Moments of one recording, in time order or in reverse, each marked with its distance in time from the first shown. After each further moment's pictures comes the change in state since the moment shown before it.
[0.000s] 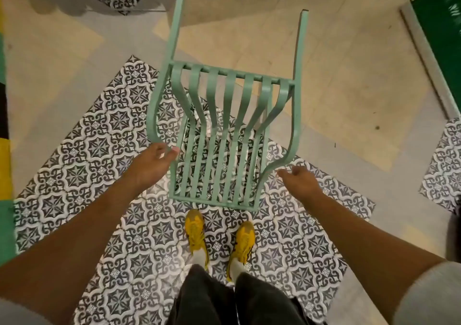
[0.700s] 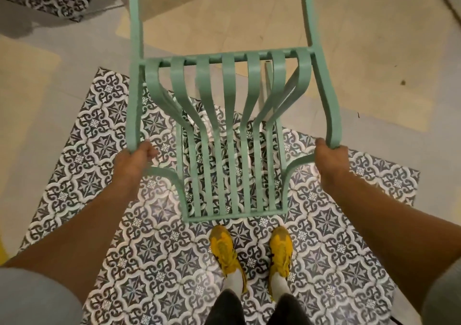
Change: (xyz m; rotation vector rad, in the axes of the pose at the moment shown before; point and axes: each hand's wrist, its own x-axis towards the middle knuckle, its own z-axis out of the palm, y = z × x) left_hand 0.205 -0.045 -0.002 -0.409 0.211 -0.140; right_hand 0.152 0.009 0.074 0.594 0.424 0.288
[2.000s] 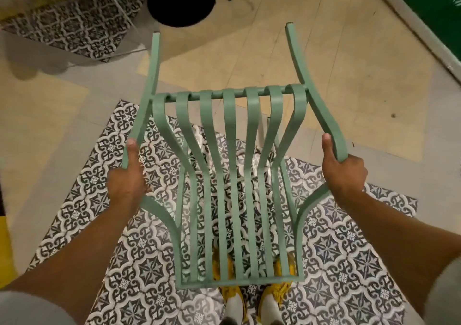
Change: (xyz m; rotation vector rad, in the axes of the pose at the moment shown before) left_hand -0.056 0.046 -0.030 0.178 0.329 0.055; right_hand -0.031 -0.051 -0.057 -0.279 0.165 -0.370
